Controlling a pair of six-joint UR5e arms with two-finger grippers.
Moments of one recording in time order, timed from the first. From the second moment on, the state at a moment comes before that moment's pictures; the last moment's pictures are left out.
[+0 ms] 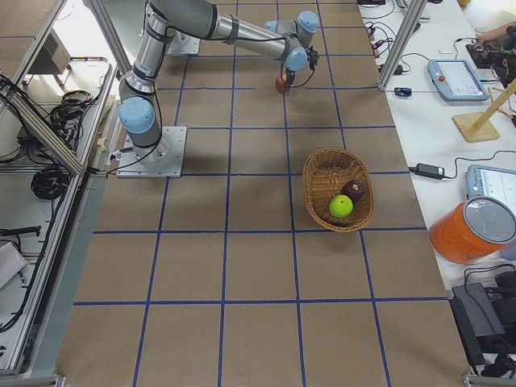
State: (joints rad) left arm -1.59 -1.51 -1.58 -1.60 1.59 -0.07; right arm 1.87 -0.98 1.50 -1.98 -1.39 0.40
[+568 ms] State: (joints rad) left arm -1.59 -1.51 -1.58 -1.60 1.59 -0.07; right arm 1.88 -0.94 1.50 -1.98 -1.37 0.40
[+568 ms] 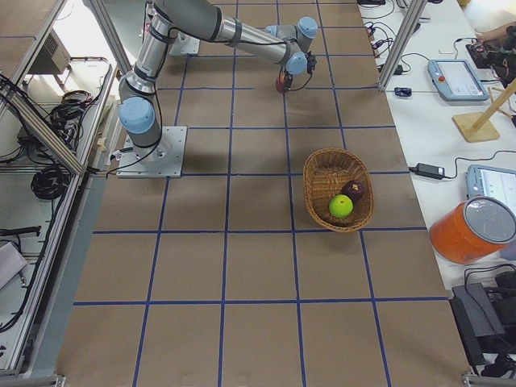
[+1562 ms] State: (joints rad) left arm -1.58 -1.51 -1.59 -1.60 1.59 -0.07; right arm 1.67 -1.12 1.48 -1.95 -1.54 0.36
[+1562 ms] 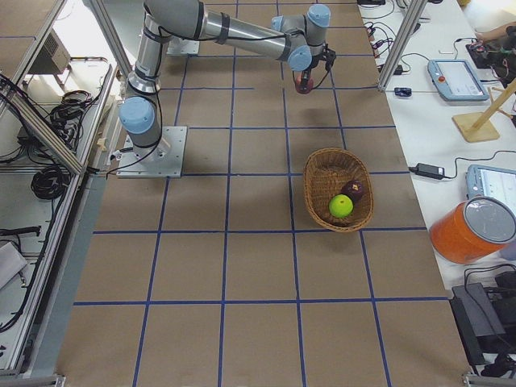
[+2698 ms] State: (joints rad) left arm -1.58 -1.51 -1.59 -1.60 1.59 -0.07; right arm 1.24 -1.06 1.48 -2.10 -1.71 -0.29
